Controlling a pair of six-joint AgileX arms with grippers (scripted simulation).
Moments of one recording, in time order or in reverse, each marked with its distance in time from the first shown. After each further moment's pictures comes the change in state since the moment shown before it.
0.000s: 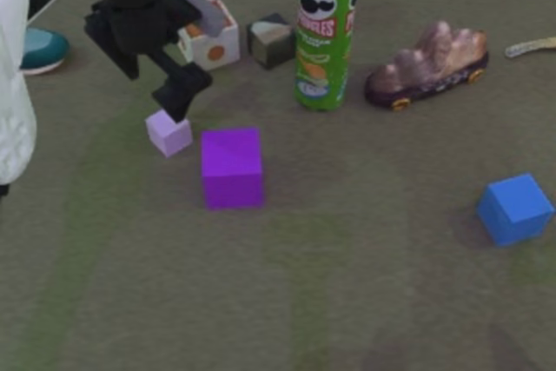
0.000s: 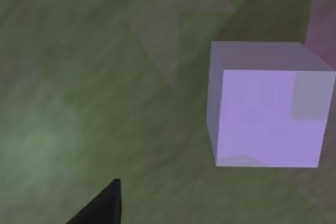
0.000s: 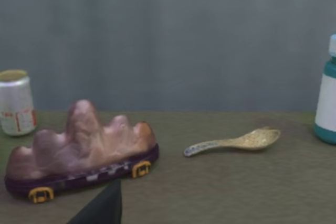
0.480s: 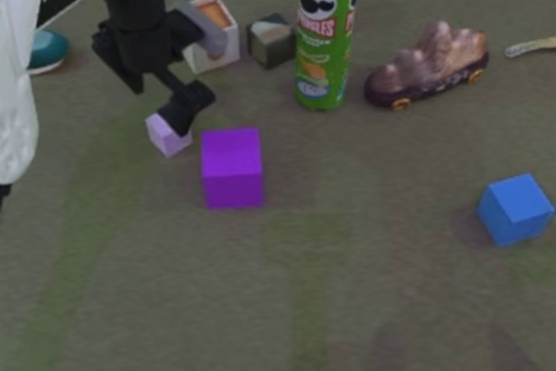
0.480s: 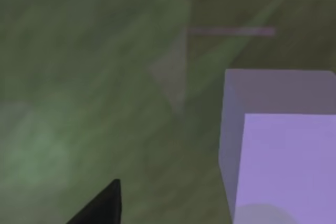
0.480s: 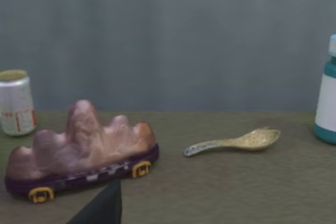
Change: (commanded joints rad) left arm -0.001 0.013 -0.102 0.115 0.000 -0.001; right arm 0.000 0.000 0.000 0.000 0.000 0.000
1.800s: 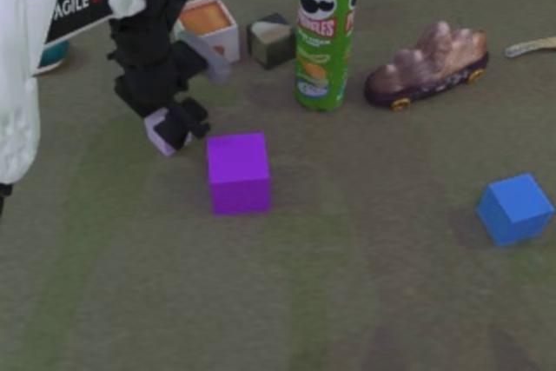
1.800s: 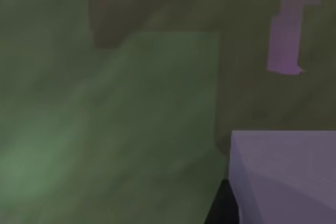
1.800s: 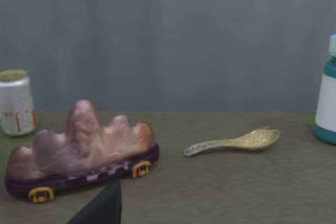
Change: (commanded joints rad) left arm 0.002 0.037 -0.164 0.202 0.001 0.003; right arm 0.000 0.000 0.000 0.000 0.000 0.000
